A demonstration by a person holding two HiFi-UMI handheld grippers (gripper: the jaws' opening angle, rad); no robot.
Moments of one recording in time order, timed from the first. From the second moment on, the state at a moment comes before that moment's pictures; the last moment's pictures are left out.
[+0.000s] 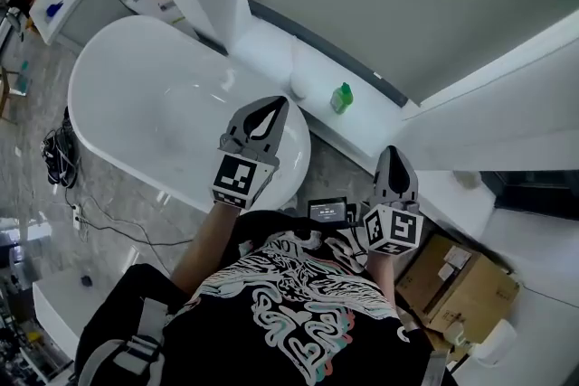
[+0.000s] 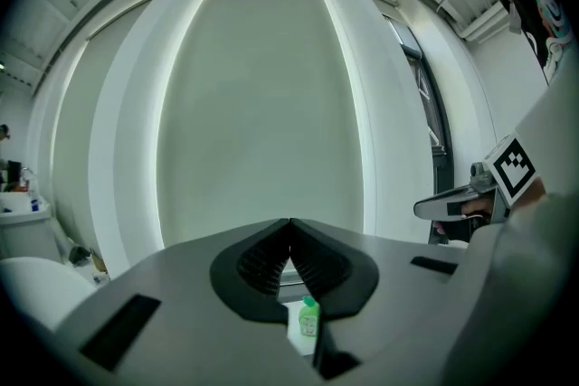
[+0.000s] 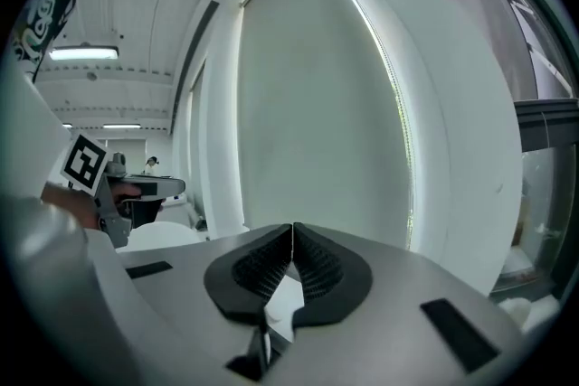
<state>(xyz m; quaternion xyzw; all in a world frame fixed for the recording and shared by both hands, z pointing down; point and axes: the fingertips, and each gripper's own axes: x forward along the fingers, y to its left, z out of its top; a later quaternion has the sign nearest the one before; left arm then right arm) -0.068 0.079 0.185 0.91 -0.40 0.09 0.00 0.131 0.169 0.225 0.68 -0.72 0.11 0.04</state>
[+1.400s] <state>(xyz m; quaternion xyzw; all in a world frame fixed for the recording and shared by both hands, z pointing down) -0.053 0.001 0.242 0.90 -0.42 0.12 0.05 0.142 0.078 0.271 0.64 -0.75 0.13 0.08</state>
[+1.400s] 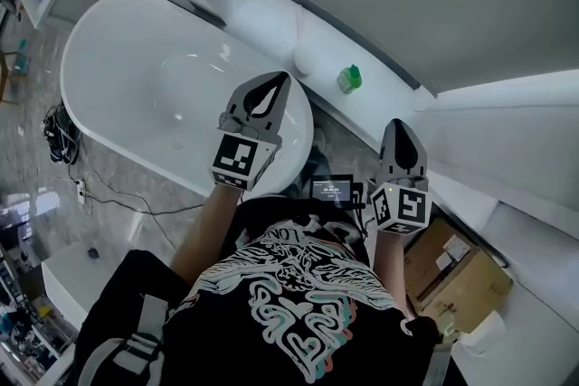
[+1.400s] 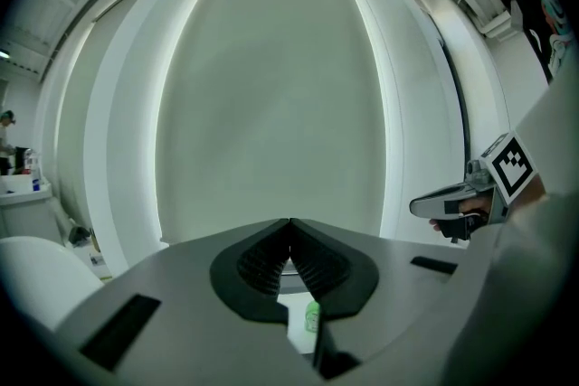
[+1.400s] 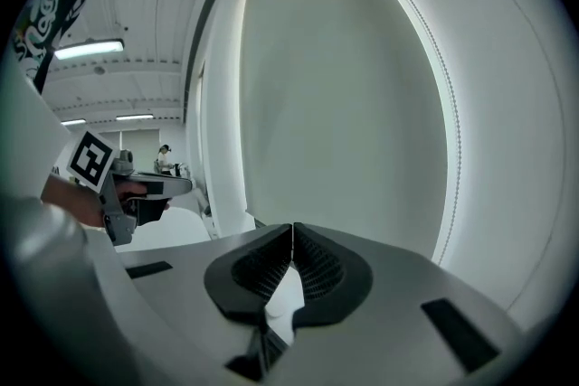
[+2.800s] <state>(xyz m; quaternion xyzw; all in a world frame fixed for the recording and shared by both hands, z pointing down) -0.030 -0.047 0.451 0.89 -0.40 0.18 0.12 0.164 0.016 0.466 0.63 -0.74 0.17 0.16</state>
